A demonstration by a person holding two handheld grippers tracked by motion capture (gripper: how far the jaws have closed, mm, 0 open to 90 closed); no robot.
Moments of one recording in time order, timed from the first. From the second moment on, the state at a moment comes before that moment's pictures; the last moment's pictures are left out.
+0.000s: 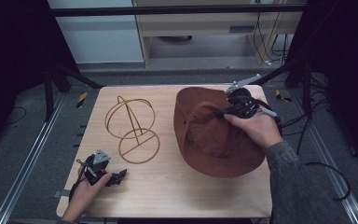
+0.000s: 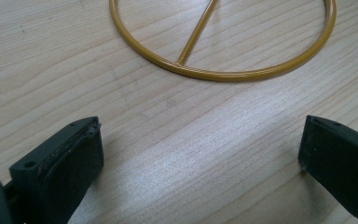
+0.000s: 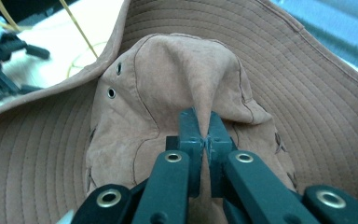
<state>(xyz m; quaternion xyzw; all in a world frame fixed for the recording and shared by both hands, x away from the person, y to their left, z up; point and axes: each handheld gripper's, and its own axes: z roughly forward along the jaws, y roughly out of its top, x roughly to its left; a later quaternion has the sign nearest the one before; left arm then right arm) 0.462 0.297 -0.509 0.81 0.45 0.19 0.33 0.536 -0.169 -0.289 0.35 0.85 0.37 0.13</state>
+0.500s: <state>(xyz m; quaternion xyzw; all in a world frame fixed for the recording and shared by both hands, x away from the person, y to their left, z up) 0.462 0.298 -0.509 0.81 0.44 0.20 0.33 0.526 -0.140 -0.238 0.32 0.85 0.40 0.15</state>
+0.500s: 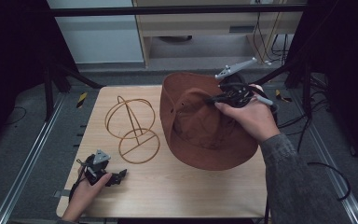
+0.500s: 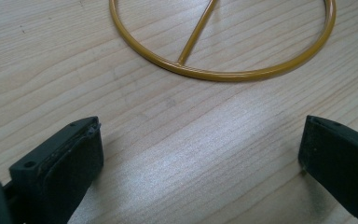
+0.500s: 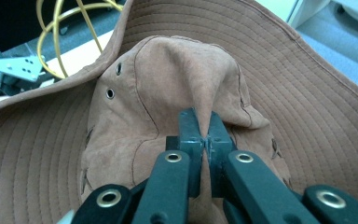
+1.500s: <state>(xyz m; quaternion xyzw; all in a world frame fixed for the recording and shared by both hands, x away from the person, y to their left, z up) 0.462 0.297 -0.509 0.81 0.45 0.20 0.33 0.514 -0.092 -0.202 0.28 0.83 0.45 0.17</state>
